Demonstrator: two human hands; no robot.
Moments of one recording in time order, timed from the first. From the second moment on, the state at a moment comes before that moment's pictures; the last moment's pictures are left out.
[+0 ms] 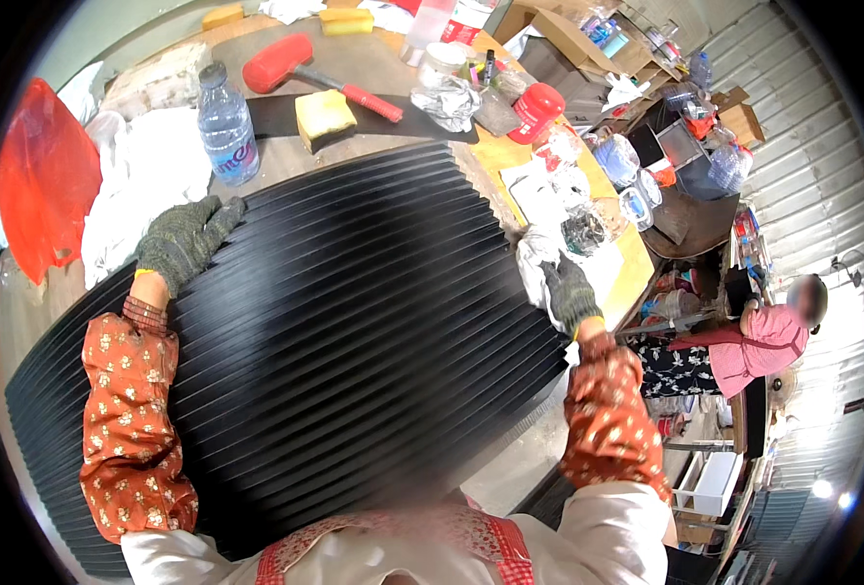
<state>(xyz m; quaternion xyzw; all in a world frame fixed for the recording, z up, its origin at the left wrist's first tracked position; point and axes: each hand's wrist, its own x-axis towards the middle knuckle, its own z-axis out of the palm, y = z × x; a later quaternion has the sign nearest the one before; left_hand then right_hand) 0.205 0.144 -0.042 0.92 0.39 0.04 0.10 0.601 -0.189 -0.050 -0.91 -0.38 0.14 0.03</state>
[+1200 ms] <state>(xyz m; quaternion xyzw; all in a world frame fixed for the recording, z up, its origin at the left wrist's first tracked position) 0.186 0.153 -0.050 0.93 0.37 -0.03 0.02 0.492 -0.274 -0.035 -0.84 -0.51 -0.07 0.16</state>
